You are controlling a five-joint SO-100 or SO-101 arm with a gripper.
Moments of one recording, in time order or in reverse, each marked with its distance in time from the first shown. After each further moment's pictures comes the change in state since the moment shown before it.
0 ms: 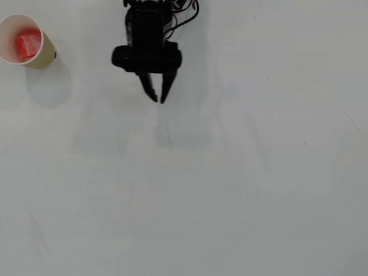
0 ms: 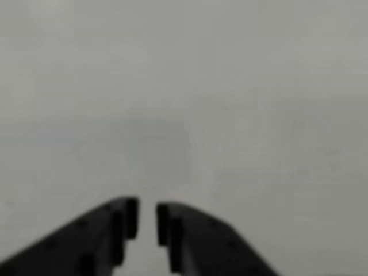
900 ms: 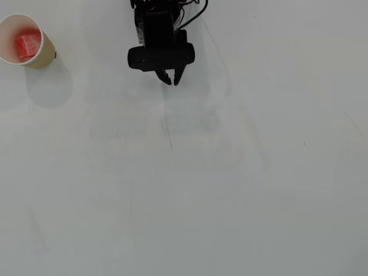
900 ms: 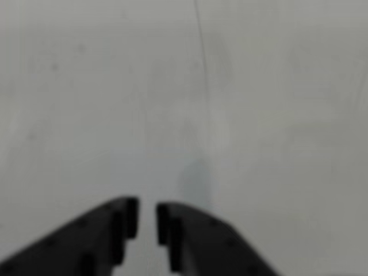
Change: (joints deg) arm -5.3 6.7 4.7 18.9 0.0
